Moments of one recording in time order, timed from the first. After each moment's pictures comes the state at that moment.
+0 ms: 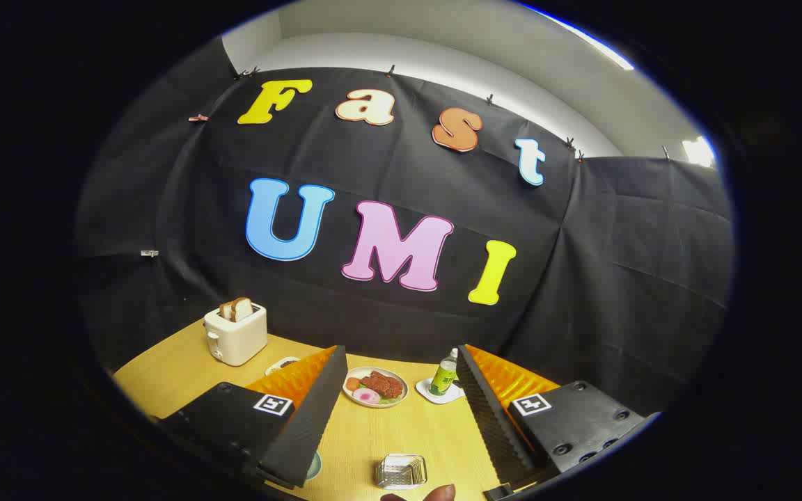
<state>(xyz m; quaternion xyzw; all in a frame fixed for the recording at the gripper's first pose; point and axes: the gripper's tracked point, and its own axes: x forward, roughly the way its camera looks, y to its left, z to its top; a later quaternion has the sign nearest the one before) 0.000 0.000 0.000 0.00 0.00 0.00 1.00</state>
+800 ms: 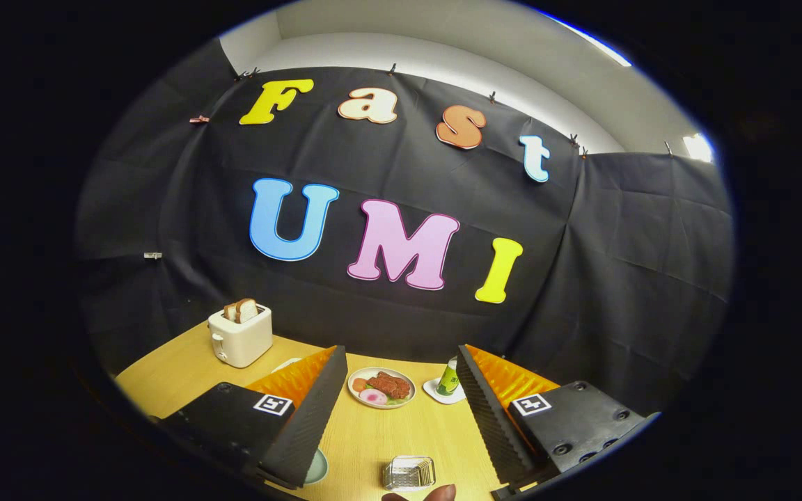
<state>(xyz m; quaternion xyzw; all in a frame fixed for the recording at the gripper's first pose) 0.008 0.013 -0.008 0.01 0.00 0.02 1.00</state>
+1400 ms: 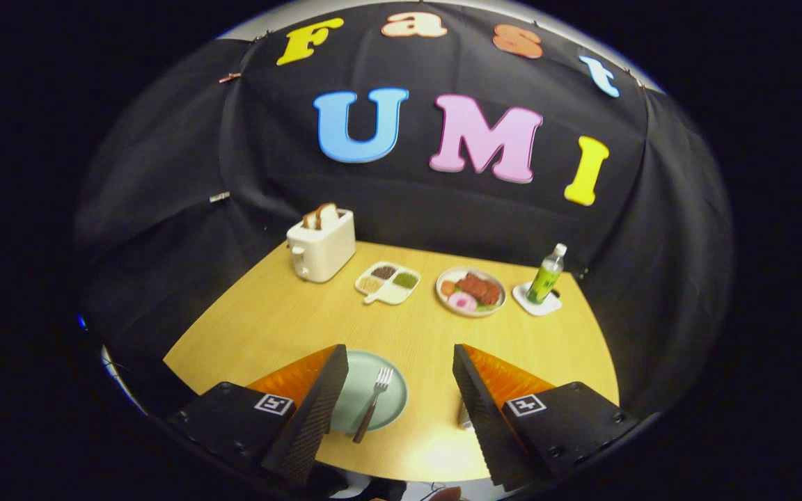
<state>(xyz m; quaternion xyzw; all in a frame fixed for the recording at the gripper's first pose) -0.039 0.128 -0.166 0.04 0.26 0.19 0.95</state>
